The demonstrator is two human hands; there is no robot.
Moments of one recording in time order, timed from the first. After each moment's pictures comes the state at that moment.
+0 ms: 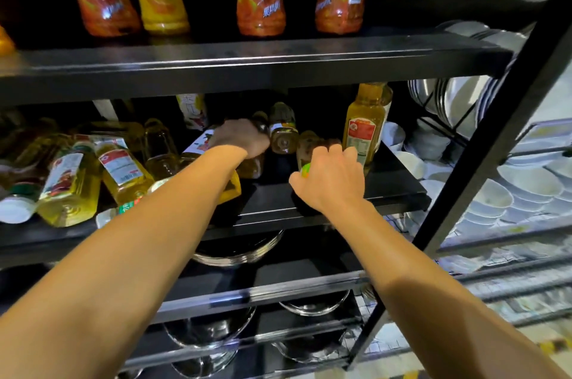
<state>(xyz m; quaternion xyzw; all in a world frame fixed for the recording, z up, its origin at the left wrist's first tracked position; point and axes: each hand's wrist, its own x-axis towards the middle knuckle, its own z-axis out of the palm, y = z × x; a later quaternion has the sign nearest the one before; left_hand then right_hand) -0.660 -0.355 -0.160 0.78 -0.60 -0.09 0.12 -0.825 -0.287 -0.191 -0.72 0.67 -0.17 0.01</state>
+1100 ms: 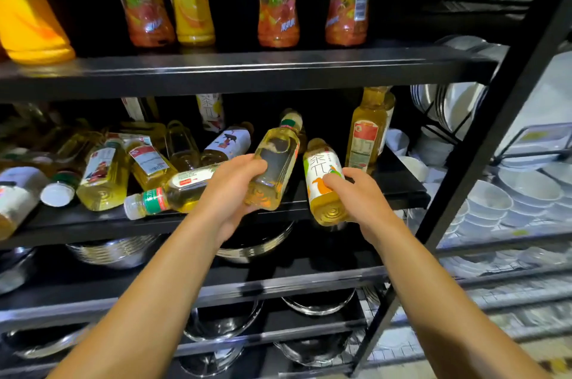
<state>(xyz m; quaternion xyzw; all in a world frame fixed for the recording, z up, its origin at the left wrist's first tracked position) -0.664 -0.202 -0.174 0.50 -0.41 -0.53 0.55 -0.865 -0.248 -0.209 -0.52 0.59 -0.40 0.48</state>
